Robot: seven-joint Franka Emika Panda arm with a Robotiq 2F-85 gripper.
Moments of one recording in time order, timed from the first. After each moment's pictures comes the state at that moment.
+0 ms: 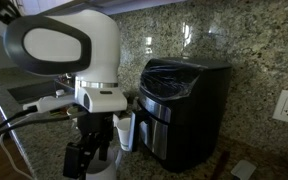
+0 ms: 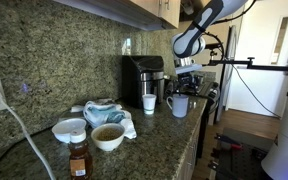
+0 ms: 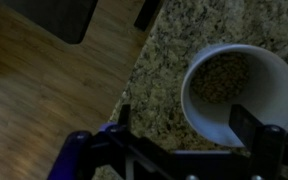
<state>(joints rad) -0.19 0.08 -0.27 -2.31 -0.20 2.21 0.73</state>
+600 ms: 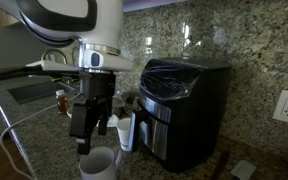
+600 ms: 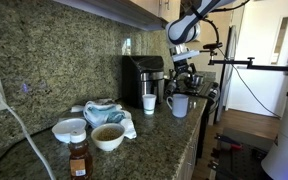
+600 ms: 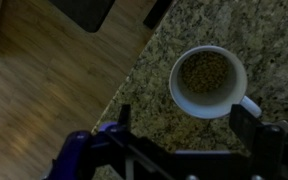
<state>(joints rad) -0.18 0.02 -0.22 -2.19 -0.22 2.00 0.65</state>
